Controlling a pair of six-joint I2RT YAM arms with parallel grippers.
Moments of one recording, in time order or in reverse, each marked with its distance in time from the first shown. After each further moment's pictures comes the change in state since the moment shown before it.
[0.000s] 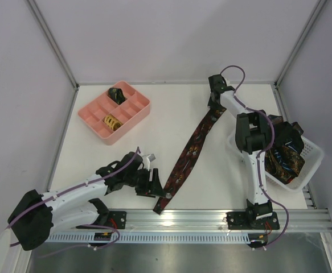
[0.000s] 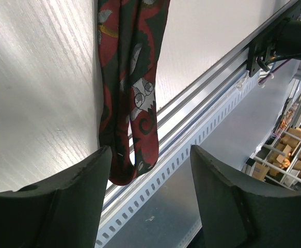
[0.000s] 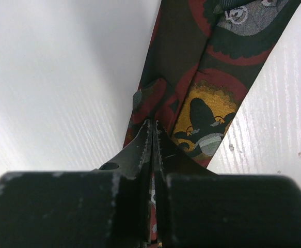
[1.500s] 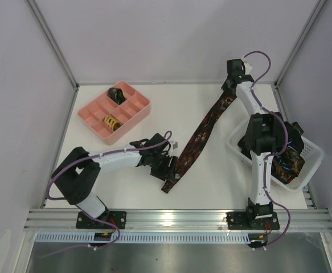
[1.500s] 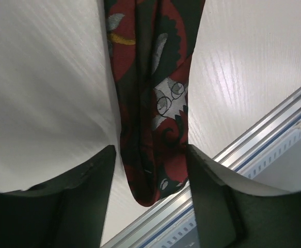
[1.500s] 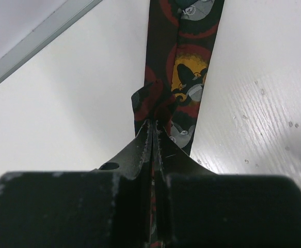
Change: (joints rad) left arm -0.018 0.574 0.440 -0.111 -0.137 0.323; right arm -0.106 -0.097 0.105 -0.013 0.024 0.132
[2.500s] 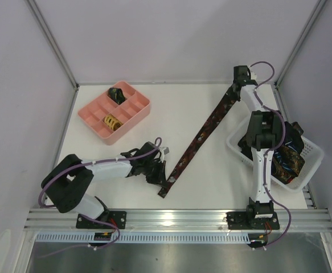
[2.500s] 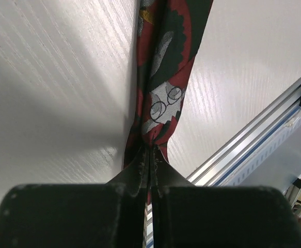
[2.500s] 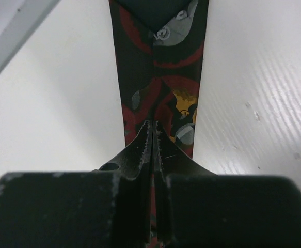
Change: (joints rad) left arm 0.026 -0.111 -0.229 0.210 0.062 -0.118; right arm -0.087 0.121 0.043 0.018 -0.090 0.064
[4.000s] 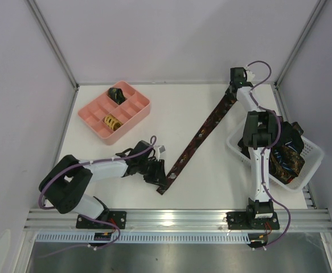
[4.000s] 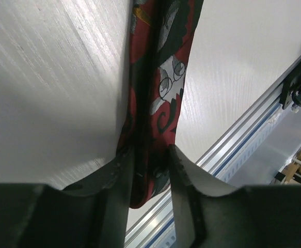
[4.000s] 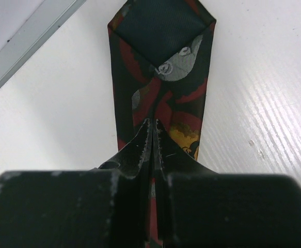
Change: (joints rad) left arm 0.086 -0.003 -0.057 0.080 0.096 0.013; right arm 0.015 0.109 0.071 0.082 0.093 -0.045
